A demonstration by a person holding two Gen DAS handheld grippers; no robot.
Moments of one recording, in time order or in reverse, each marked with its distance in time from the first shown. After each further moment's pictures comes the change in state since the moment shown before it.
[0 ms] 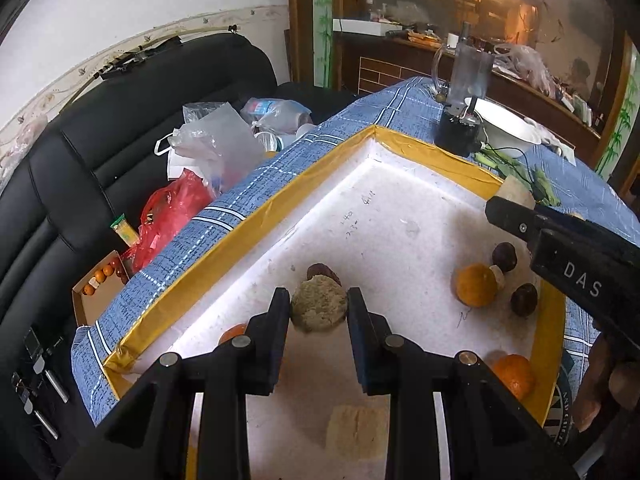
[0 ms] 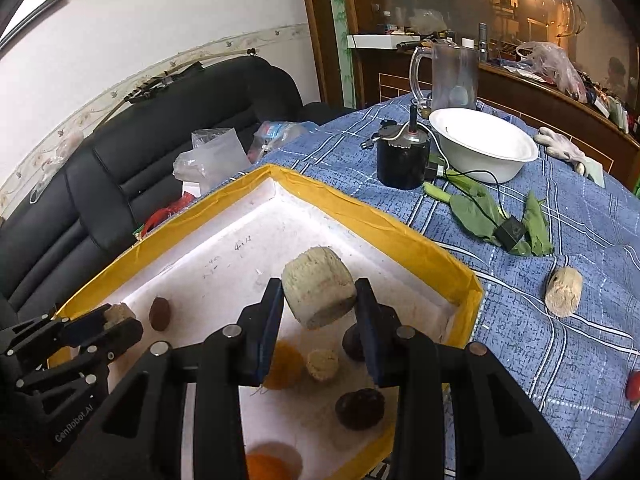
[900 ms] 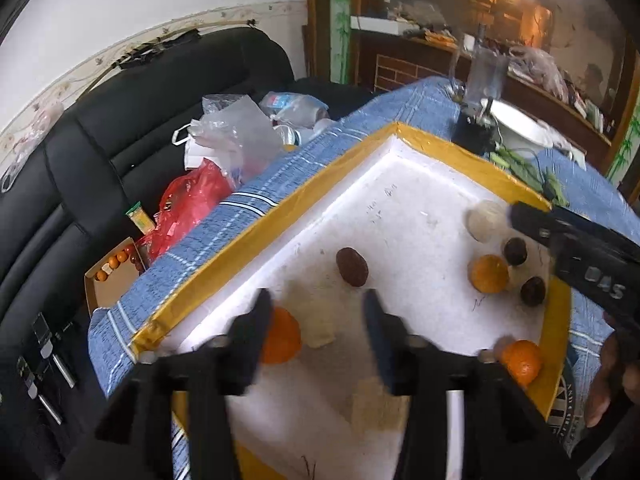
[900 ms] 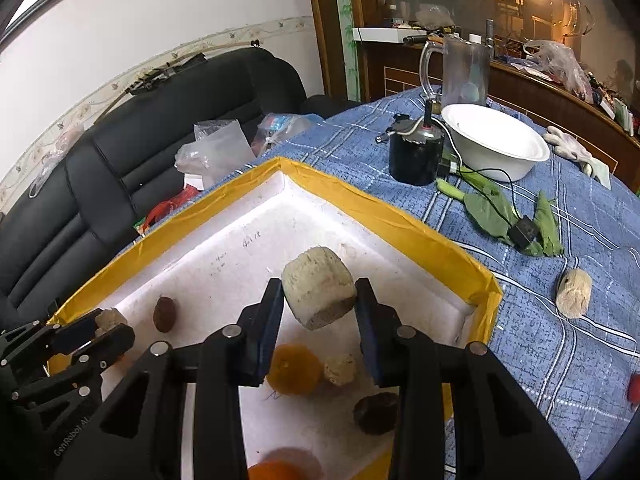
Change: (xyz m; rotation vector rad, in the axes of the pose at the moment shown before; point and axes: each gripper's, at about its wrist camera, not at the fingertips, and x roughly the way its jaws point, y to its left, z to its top) left arm -0.015 0.013 -0.008 -0.050 0.006 0.037; right arm 0.010 0.008 0.001 -0.001 0.043 -0.004
